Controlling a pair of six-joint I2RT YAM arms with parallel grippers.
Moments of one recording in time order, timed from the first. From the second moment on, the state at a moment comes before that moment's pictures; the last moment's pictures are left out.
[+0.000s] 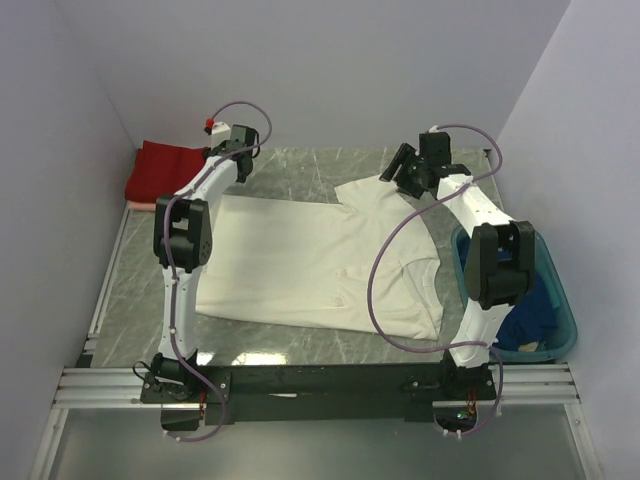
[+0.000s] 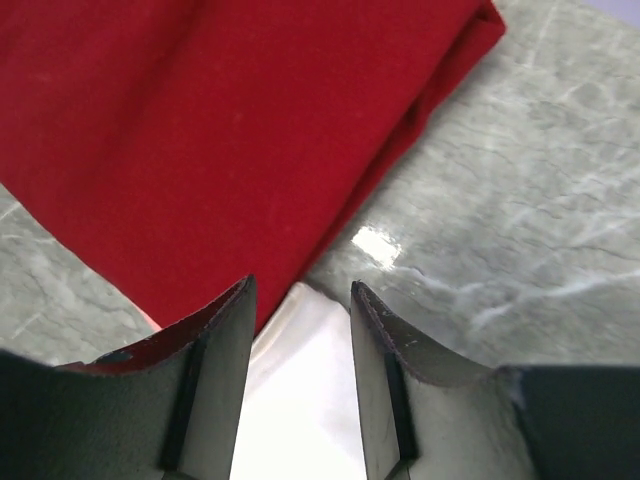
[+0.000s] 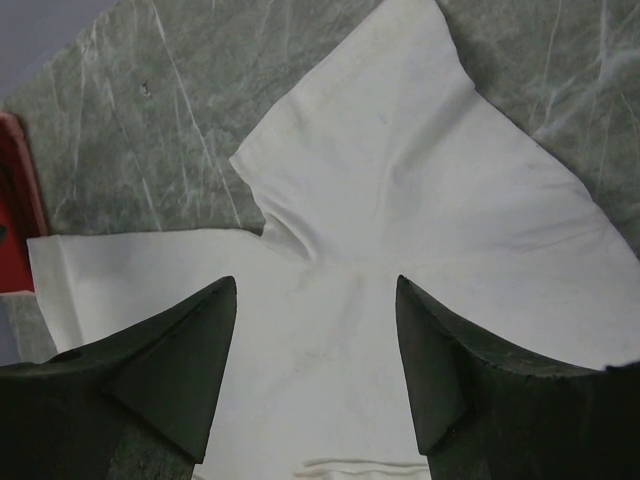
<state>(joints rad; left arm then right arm) -0.21 2.34 2.02 -0.58 -0.77 -0.50 0.12 1.85 1.49 -0.36 -0.15 0.62</state>
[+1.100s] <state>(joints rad) -0.13 2.44 2.03 -0.55 -0.69 -0.46 0.12 1.89 1.49 -0.36 -0.18 0.62</state>
